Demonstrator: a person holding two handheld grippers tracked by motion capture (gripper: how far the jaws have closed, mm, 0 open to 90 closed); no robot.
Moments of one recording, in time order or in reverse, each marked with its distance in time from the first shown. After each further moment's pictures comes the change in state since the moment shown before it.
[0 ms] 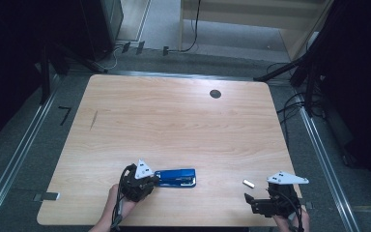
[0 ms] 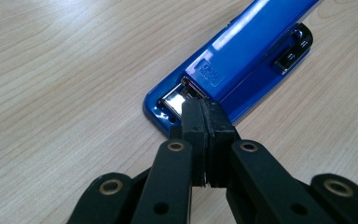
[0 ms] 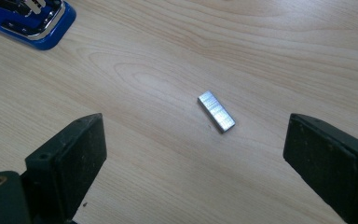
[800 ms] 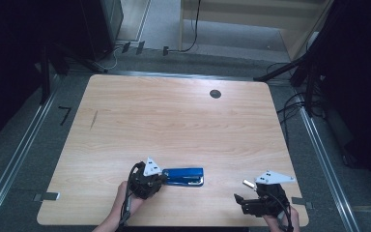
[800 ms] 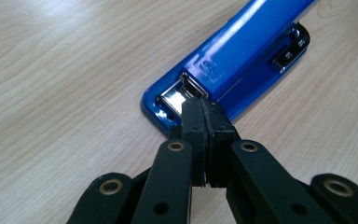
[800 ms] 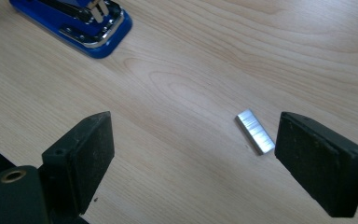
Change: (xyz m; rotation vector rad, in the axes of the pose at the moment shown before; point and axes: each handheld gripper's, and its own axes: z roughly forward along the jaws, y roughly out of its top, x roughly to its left) left arm -0.008 0.012 0.016 -0.004 -0.040 0.019; right arm 0.022 0.009 0.010 0.002 0.063 -0.068
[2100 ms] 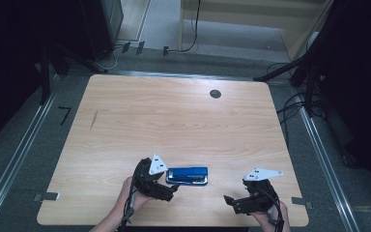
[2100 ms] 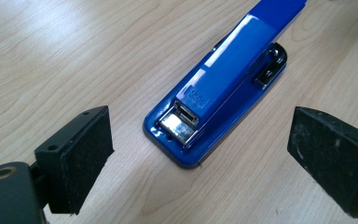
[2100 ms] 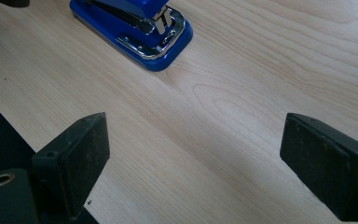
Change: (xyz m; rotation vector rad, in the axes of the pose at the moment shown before) left arm -0.009 0.022 -0.007 -0.033 -0.015 0.091; right arm 0.006 0.009 0.021 0.017 0.146 -0.041
